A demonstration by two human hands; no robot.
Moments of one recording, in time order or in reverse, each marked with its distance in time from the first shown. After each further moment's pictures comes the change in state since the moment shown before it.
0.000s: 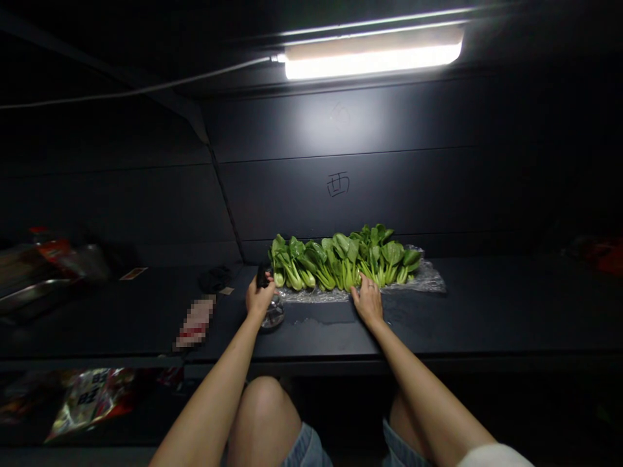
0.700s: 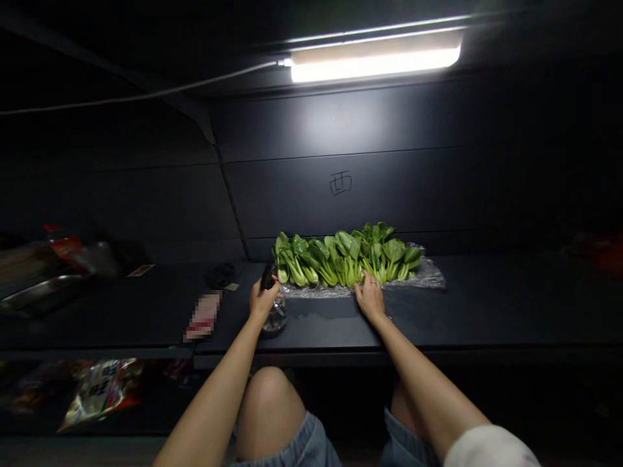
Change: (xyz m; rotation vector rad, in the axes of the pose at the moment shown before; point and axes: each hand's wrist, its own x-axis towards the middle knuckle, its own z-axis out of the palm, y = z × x) left_hand -0.019 0.002 -0.011 -0.167 -0.085 -0.009; right_hand 0.000 0.002 -0.003 0.008 -0.061 0.044
